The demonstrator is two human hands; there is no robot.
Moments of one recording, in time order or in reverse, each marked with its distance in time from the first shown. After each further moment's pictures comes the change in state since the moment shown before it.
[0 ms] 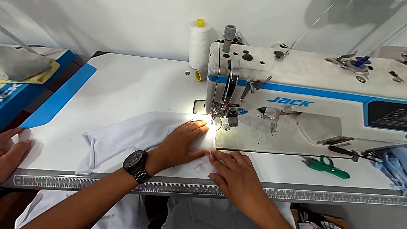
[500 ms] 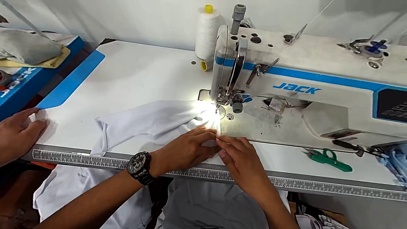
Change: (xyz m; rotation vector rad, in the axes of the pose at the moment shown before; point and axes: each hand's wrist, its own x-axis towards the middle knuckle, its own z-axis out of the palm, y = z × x) left_hand -0.027 0.037 -0.001 -0.096 -0.015 0.317; right_hand 0.003 0.008 -0.011 0.223 -0.021 0.105
